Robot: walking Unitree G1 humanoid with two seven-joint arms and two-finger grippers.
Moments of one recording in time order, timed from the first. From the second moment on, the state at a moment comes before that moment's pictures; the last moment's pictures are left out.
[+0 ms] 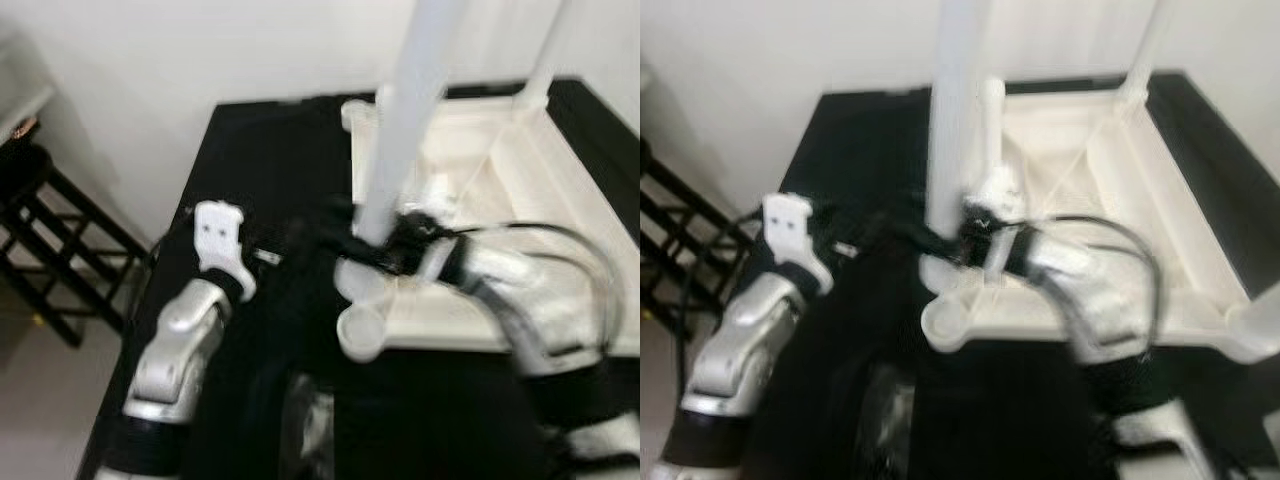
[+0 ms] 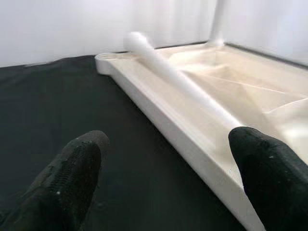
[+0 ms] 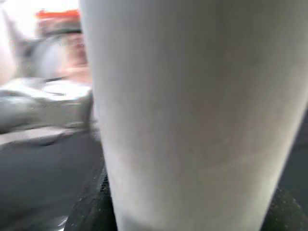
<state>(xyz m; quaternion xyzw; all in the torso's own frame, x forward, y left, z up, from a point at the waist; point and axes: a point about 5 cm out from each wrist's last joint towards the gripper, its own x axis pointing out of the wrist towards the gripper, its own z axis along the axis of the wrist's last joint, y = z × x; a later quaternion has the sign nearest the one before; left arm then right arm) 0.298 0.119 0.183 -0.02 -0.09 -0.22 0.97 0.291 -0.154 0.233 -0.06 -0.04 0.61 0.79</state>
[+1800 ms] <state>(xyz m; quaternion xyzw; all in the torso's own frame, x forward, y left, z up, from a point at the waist) 0.270 0.159 0.185 -0.02 -0.07 -0.11 0.99 0.289 -0.119 0.265 -0.10 -0.03 0.79 0.60</state>
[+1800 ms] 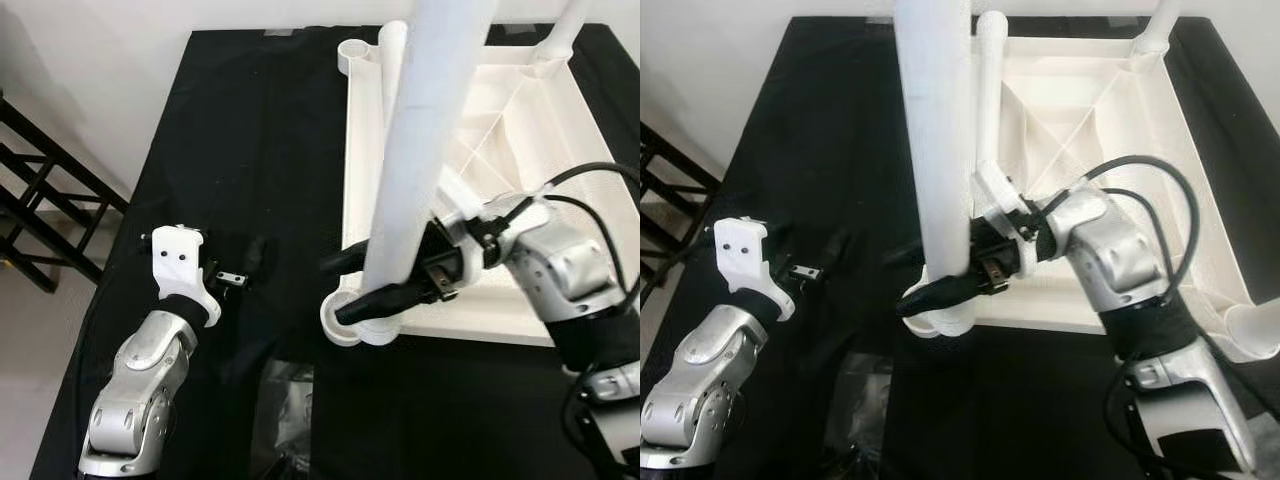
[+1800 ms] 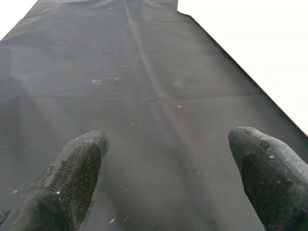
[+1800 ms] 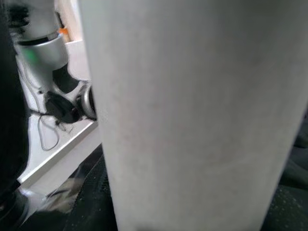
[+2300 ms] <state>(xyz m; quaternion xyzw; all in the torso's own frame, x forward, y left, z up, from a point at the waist) 0.270 0.161 0.185 -0.02 -0.07 -0.10 0.99 0.302 -0.112 0.260 -0.11 -0.03 0.78 0.62</state>
